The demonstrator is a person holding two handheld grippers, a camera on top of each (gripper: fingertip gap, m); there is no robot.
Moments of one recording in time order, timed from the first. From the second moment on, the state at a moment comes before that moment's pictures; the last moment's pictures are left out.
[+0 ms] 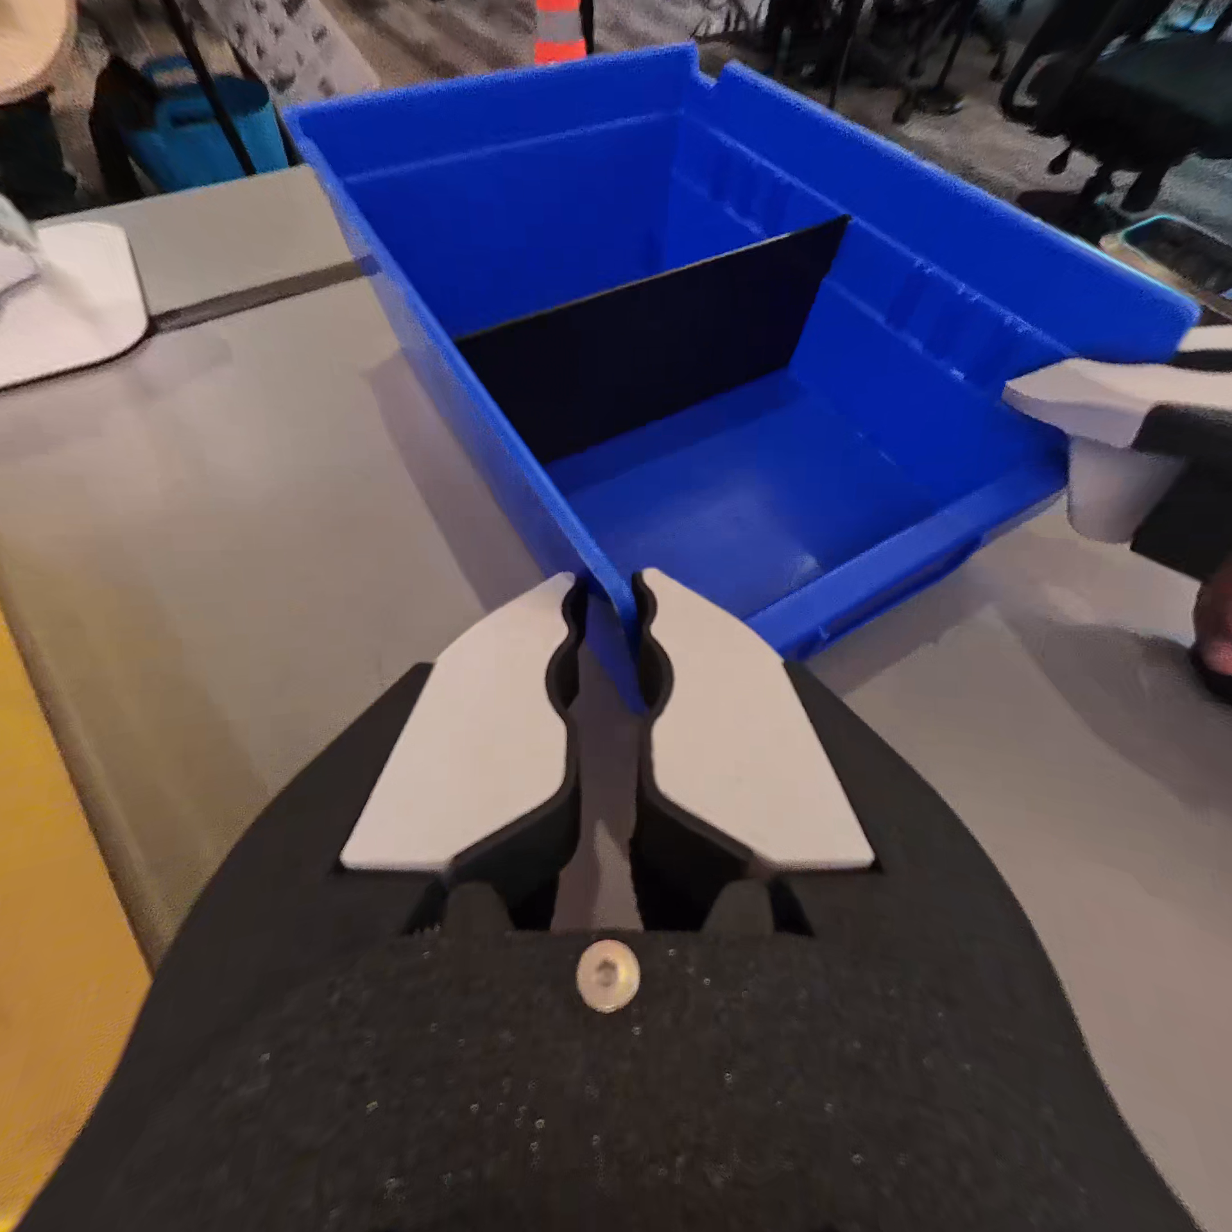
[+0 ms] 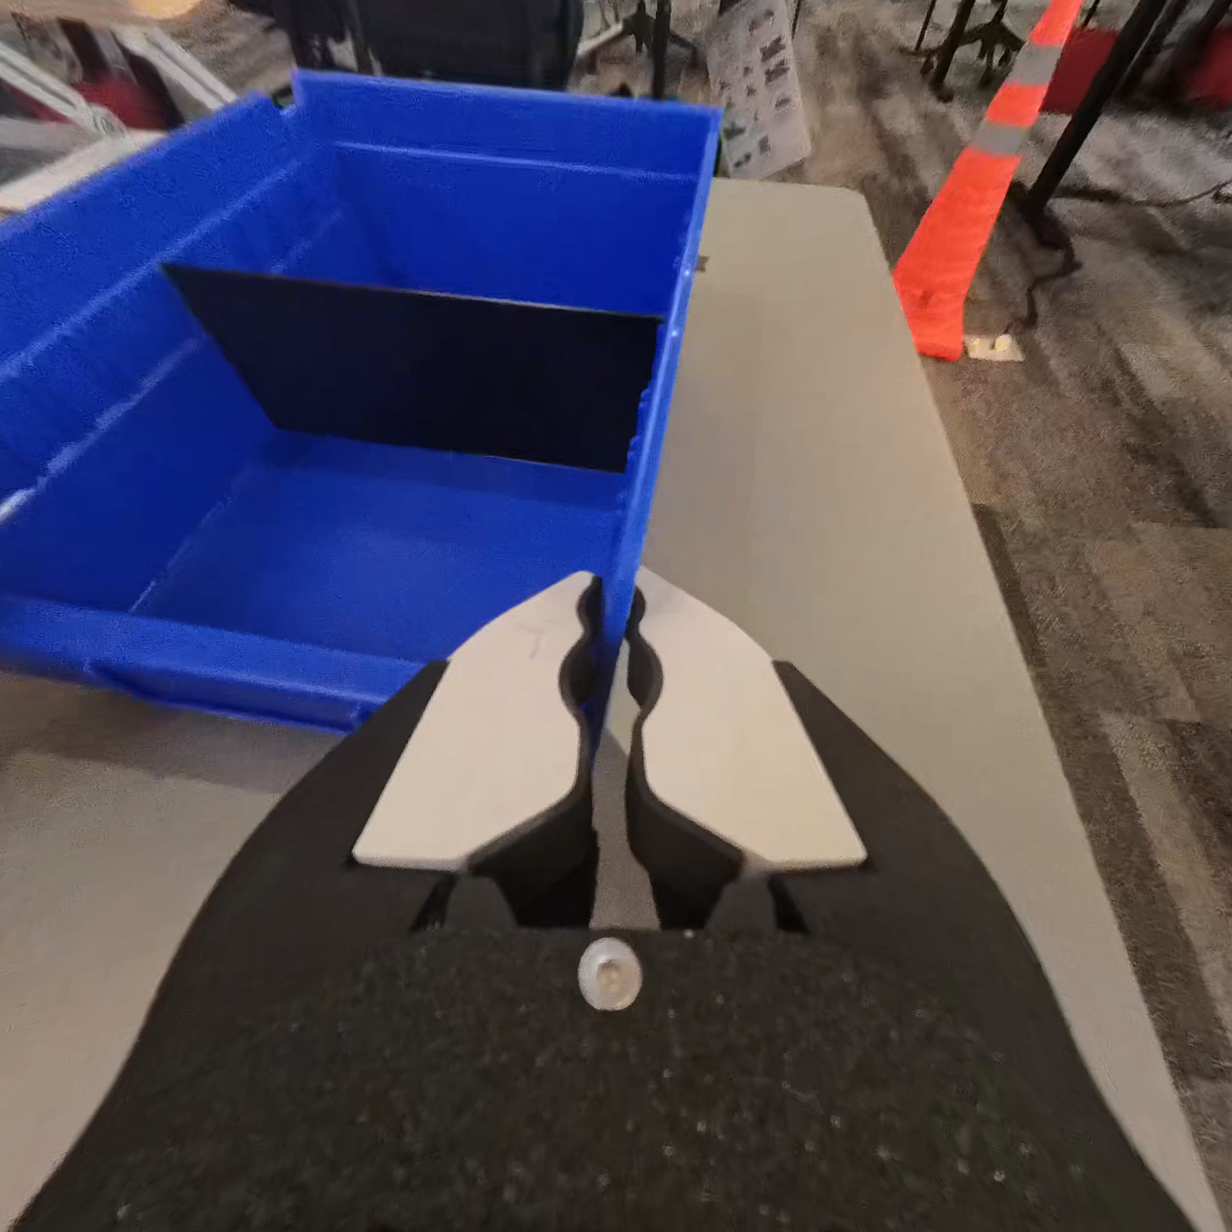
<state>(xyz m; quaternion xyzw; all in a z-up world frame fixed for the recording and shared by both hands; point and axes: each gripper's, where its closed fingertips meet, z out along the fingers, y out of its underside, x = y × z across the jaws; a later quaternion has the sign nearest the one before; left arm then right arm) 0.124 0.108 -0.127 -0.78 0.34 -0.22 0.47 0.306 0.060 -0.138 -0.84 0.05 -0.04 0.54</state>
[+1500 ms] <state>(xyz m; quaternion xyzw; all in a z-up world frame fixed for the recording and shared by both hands) -0.418 0.235 -0.115 -0.90 0.10 -0.06 0.42 -0.226 0.210 -0.088 -0.85 0.01 -0.01 0.53</state>
